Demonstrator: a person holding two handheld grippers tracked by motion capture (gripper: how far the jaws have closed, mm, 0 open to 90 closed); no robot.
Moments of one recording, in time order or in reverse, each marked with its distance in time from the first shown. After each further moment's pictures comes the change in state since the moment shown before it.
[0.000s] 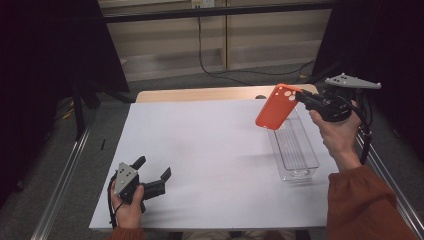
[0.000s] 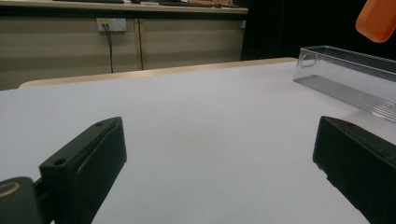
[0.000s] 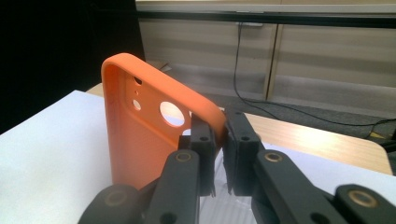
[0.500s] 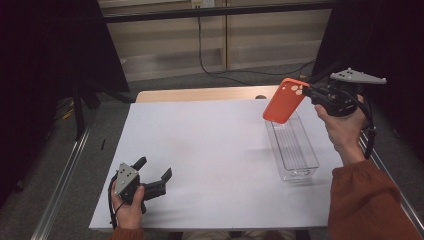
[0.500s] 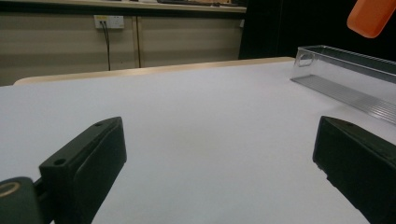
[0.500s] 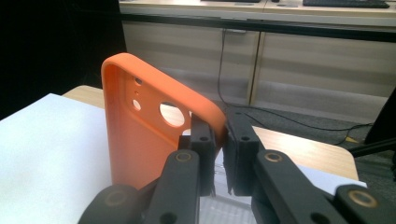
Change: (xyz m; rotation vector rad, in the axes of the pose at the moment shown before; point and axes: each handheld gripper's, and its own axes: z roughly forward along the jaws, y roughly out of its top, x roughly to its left) left arm -0.002 -0.001 0.000 0.004 -0.006 -0.017; right arm -0.017 0.006 0.003 -0.014 -0.061 -0.035
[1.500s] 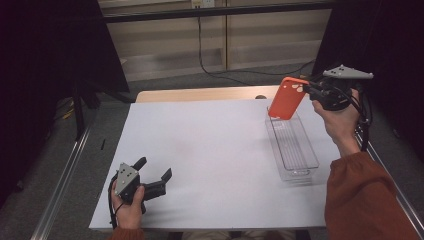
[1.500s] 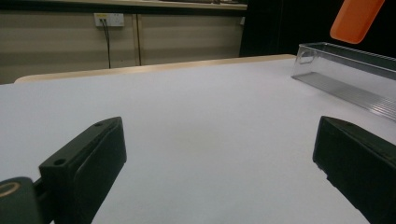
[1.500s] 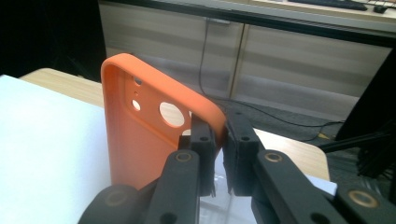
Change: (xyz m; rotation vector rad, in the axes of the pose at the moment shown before) left arm 0.001 0.000 0.000 0.012 0.005 0.006; right arm -0.016 -0.004 0.030 0.044 -0.069 -0.075
